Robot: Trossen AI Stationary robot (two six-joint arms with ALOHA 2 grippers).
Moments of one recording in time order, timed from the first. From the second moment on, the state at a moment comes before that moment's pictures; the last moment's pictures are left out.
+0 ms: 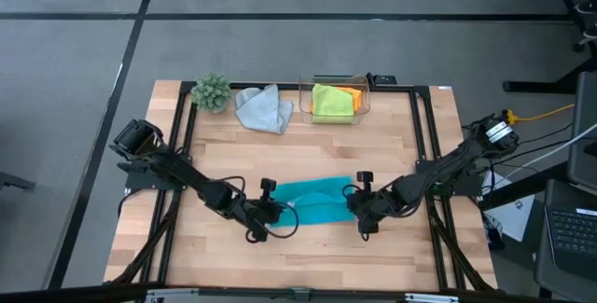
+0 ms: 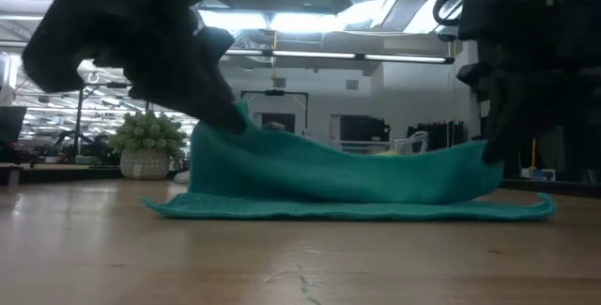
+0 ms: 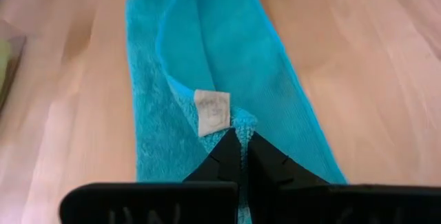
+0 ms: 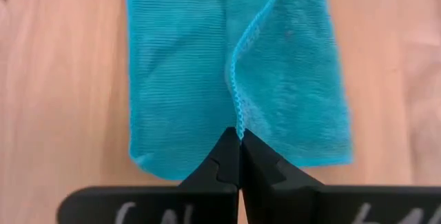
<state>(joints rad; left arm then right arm) -0.50 1.68 0.85 0.01 -0.50 -0.05 0.52 1.52 0.78 -0.43 0.38 0.37</state>
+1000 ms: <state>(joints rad) -0.50 1.68 0.85 0.01 -0.29 -0.16 0.57 1.57 0.78 -0.37 0.20 0.39</state>
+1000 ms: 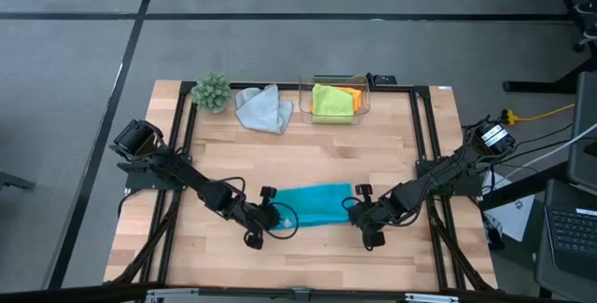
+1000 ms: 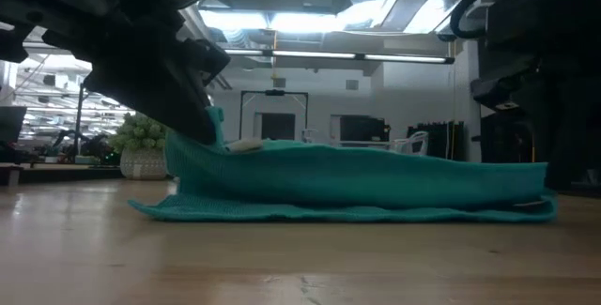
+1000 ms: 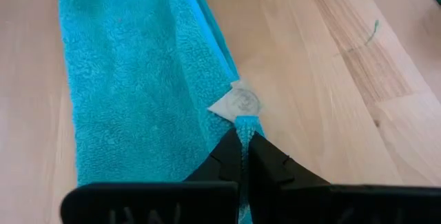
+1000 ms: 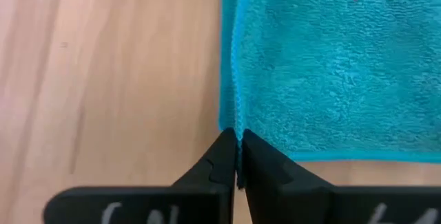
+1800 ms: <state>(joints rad) -0.50 1.68 0.85 -0.06 -0.27 -0.28 0.57 1.57 0.78 -0.35 0.15 0.44</state>
